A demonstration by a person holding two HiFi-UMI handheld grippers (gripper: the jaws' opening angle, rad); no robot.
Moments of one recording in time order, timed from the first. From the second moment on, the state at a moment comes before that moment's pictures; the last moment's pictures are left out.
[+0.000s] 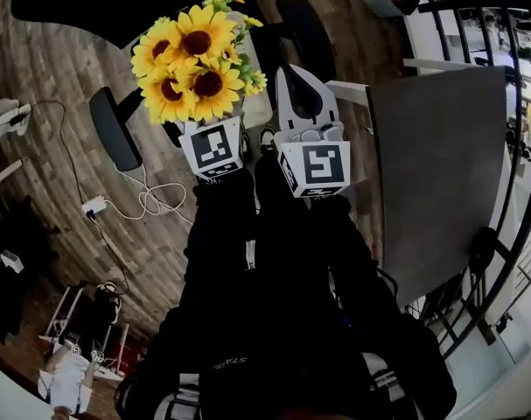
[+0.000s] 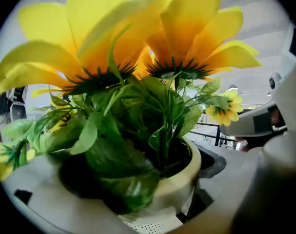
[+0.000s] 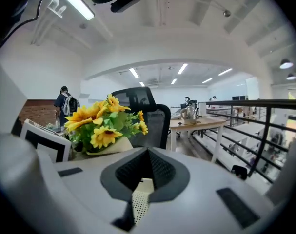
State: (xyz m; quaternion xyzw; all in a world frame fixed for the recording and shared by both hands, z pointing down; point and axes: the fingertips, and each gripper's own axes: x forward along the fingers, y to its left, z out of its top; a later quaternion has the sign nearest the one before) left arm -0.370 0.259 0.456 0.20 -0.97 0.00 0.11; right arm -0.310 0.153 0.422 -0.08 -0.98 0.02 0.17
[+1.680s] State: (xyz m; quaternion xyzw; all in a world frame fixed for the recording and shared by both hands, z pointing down) left arm 0.107 -0.238 0.276 0.72 -0.68 0.06 0.05; right arm 0.249 -0.249 0.241 0.50 -0.86 0.07 0.08
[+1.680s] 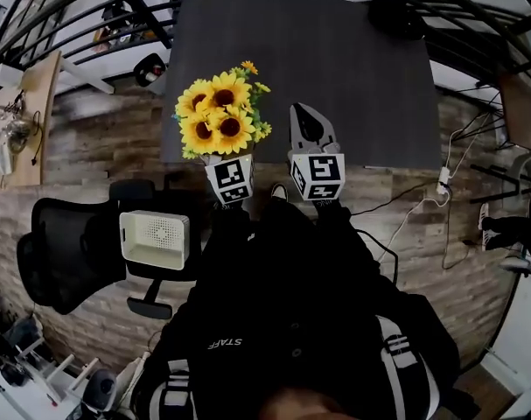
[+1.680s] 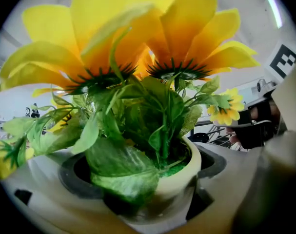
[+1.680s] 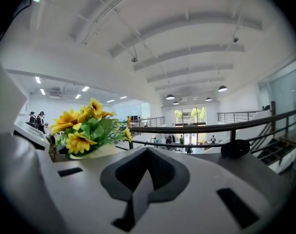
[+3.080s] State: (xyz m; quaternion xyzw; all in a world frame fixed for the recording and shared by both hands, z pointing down) left arm 0.156 -0.366 0.520 0.76 -0.62 0.14 0.15; right arm 0.287 -0.351 0.459 0.55 -0.80 0.15 0.18
